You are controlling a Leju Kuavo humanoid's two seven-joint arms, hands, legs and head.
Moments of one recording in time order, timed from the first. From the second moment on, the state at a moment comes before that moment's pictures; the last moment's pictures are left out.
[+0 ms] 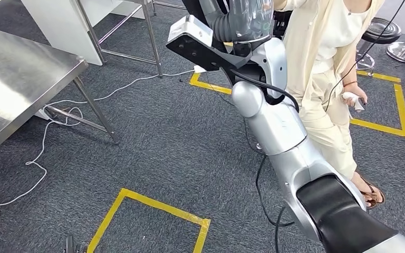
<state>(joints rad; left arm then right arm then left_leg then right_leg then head) -0.22 -0.12 0.42 -0.38 0.57 -0.20 -0.45 -0.98 0.01 0.43 -1.35 0.88 -0.45 -0.09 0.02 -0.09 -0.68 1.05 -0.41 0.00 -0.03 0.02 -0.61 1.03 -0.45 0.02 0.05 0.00</state>
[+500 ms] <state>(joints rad) -0.24 -0.11 0.42 -0.40 0.42 -0.30 -0.57 -0.98 0.01 0.44 -1.36 0.87 -0.44 -0.09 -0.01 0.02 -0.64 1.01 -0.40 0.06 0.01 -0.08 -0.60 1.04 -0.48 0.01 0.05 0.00</state>
